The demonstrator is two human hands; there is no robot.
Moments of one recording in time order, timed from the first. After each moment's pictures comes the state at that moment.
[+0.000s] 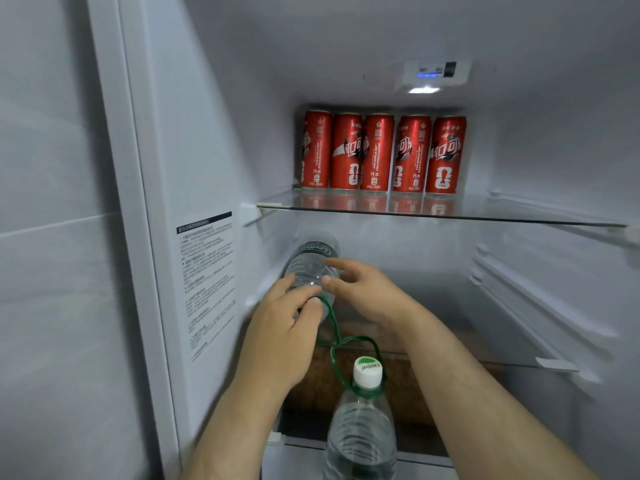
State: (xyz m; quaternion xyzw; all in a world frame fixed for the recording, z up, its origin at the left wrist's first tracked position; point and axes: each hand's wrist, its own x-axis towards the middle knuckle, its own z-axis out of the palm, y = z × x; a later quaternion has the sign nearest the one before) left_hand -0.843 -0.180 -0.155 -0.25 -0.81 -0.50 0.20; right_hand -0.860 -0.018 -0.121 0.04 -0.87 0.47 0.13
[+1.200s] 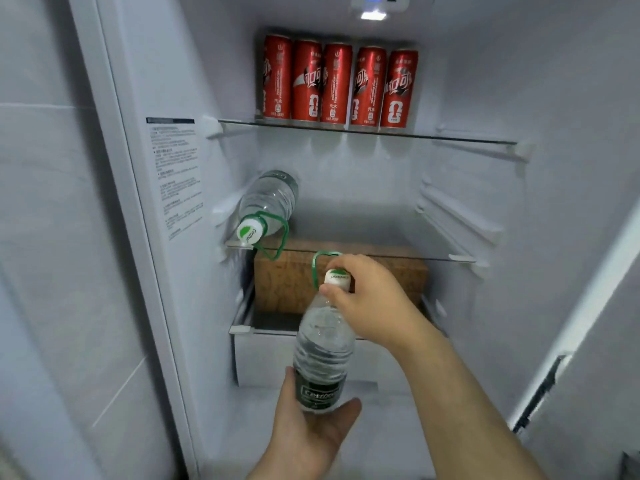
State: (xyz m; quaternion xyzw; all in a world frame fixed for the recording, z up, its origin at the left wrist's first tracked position) left_hand -0.722 -0.124 -0.330 0.23 -0.27 -0.88 -0.33; right_hand -0.705 -0.031 -0.180 -0.03 -0.93 0.28 0.22
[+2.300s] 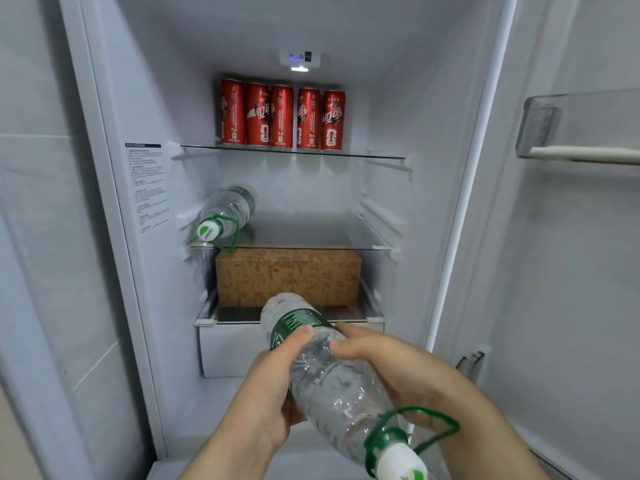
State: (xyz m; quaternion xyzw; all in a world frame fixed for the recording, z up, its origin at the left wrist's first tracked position) left_hand -0.601 -0.153 -0.239 -0.06 -0.53 -0.78 -0.32; right_hand -0.532 -0.029 -0.192 -0.14 -0.70 0.70 -0.05
